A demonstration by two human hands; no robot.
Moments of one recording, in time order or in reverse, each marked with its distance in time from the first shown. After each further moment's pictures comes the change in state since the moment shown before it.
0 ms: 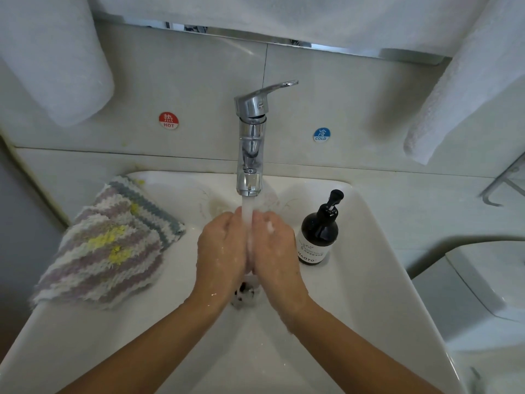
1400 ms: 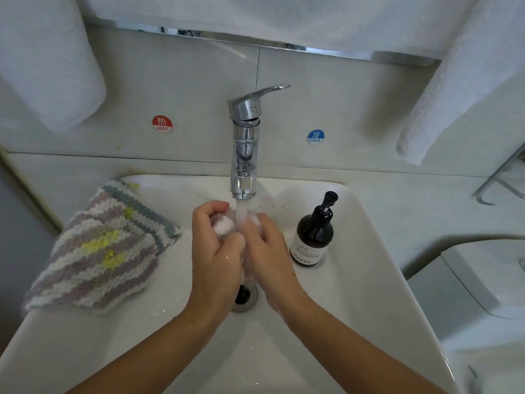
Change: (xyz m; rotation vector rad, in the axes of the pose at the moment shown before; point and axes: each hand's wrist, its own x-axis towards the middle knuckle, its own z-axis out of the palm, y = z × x) left_hand -0.014 0.001 -0.005 -0.200 -0.023 0.182; right_hand 0.000 0.001 -0.006 -0.009 -0.169 0.050
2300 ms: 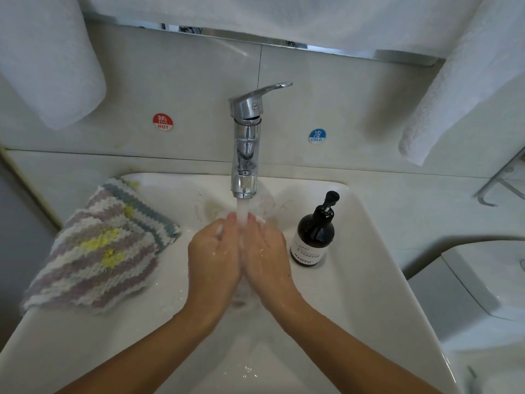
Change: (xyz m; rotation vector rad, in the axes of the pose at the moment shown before) left_hand 0.006 -0.009 0.001 0.235 0.072 -0.026; right_hand 0.002 0.001 0.009 -0.018 0.116 -0.040
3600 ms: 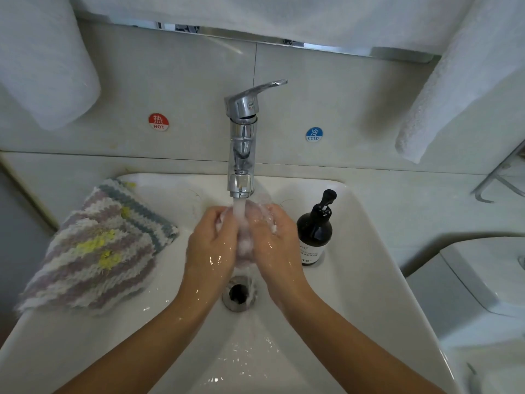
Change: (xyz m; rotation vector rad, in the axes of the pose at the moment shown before) left_hand 0.011 0.009 -0.004 0.045 -0.112 -0.122; right_hand 0.005 -0.008 -0.012 0.131 0.049 -0.043
